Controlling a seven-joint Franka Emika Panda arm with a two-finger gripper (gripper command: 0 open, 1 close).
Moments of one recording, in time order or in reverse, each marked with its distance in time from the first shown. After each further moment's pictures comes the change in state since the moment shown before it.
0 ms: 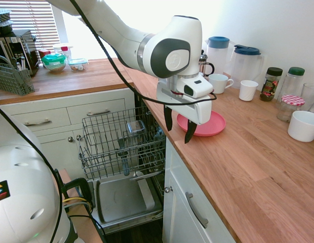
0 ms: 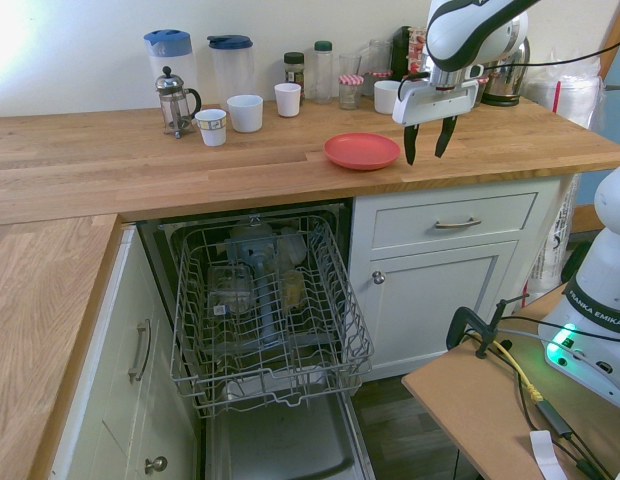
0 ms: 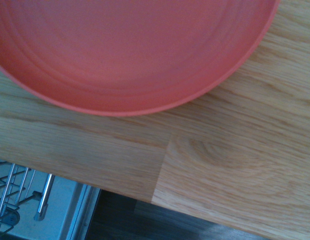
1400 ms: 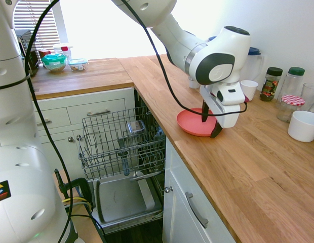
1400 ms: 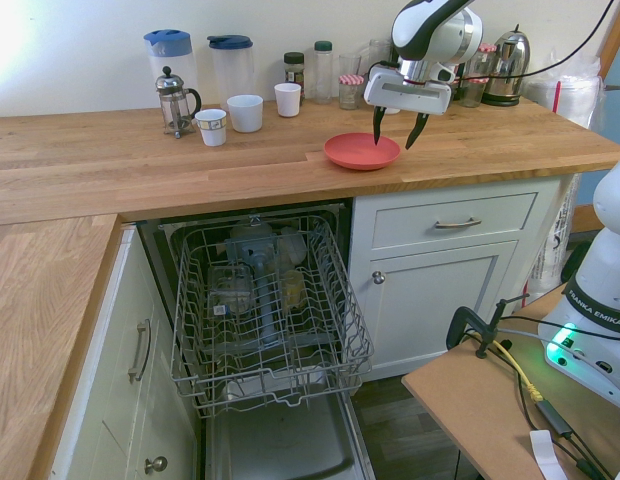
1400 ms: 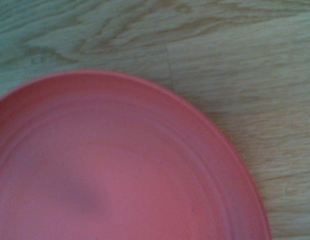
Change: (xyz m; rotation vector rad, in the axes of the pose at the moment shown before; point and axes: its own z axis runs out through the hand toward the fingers) arm 0.123 -0.056 0.022 0.161 -0.108 0.458
